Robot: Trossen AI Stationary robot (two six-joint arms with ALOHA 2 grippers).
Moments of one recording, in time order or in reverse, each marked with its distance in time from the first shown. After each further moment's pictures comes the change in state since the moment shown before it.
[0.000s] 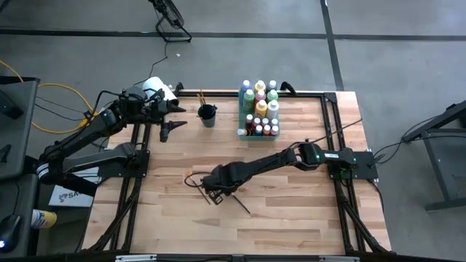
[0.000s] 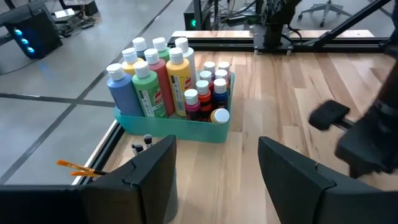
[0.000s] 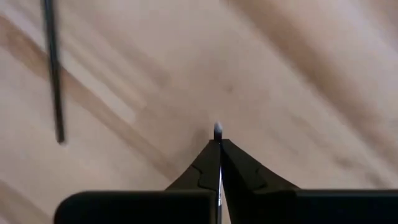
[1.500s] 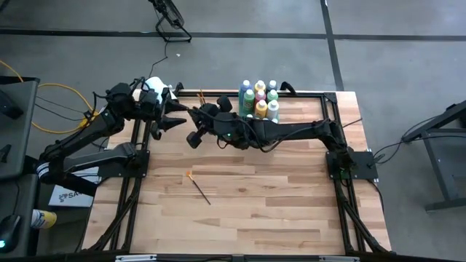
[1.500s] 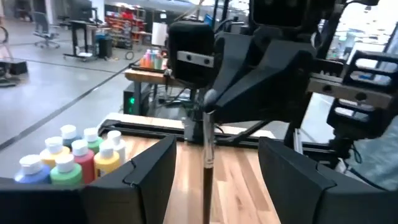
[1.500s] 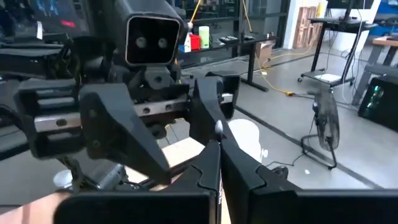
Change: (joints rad) left arm 0.000 0.010 -0.001 0.417 0.305 -0.397; right arm -0.145 -0.357 0.007 0.871 0.588 -0.885
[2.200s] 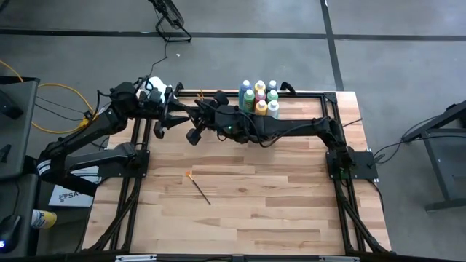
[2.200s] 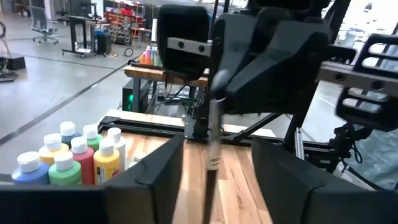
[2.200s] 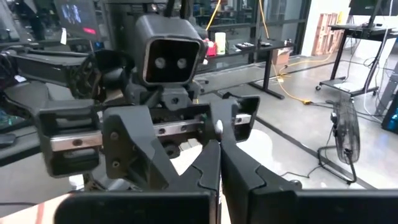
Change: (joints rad) left arm 0.000 0.046 0.000 0.023 -0.002 0.000; right arm -0.039 0.000 0.001 0.047 -0.113 -0.047
